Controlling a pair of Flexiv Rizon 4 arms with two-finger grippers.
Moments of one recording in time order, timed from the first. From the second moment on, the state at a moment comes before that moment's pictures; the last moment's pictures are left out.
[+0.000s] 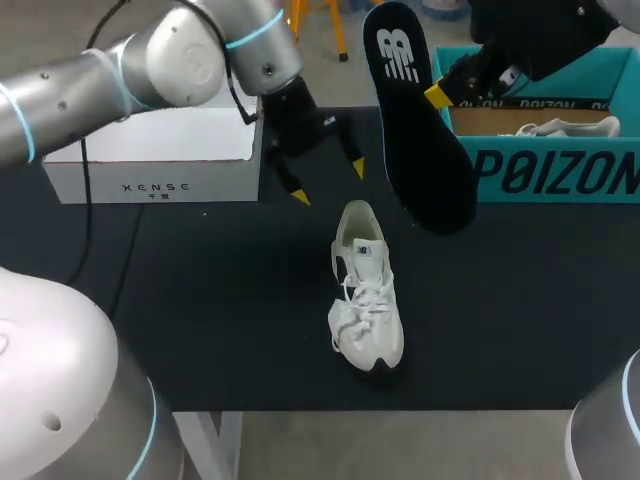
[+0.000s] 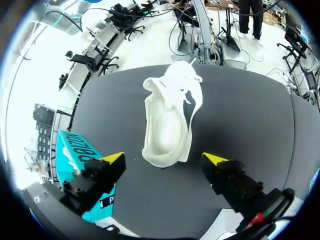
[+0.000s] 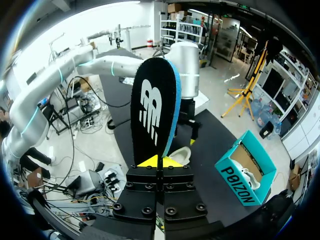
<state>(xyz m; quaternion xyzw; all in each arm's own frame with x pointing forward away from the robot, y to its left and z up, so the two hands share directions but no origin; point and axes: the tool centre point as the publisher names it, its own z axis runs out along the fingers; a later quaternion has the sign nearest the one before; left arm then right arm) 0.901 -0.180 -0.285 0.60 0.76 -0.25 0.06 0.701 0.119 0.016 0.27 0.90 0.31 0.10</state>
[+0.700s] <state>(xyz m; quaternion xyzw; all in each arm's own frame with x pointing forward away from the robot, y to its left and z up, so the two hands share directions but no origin) 0.902 -0.186 -0.268 0.48 0.71 -0.41 0.31 0.701 0.119 0.016 0.27 0.90 0.31 0.10</state>
